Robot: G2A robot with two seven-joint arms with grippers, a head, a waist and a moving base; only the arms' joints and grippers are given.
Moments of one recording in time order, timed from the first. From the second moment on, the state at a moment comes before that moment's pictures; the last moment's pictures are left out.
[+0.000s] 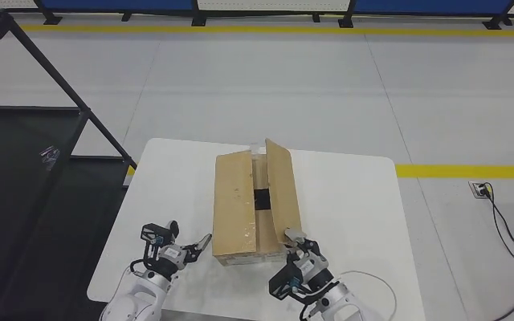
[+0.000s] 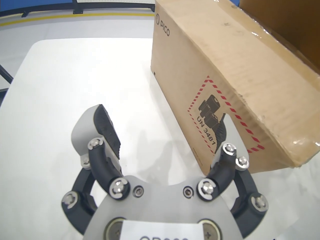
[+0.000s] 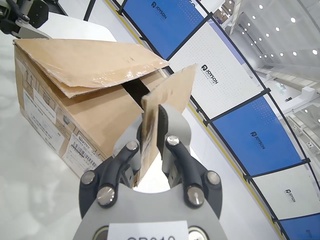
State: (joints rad) left arm 1.45 -1.18 -1.44 -1.63 1.16 -0.24 0.03; right arm -1.47 -1.27 1.12 -1.92 -2.15 -0.05 -0.04
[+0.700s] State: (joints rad) left arm 1.43 -1.19 -1.37 -1.63 1.22 -0.31 0.00; right arm -1.57 -1.23 1.29 -2.01 -1.88 -0.32 -0.32
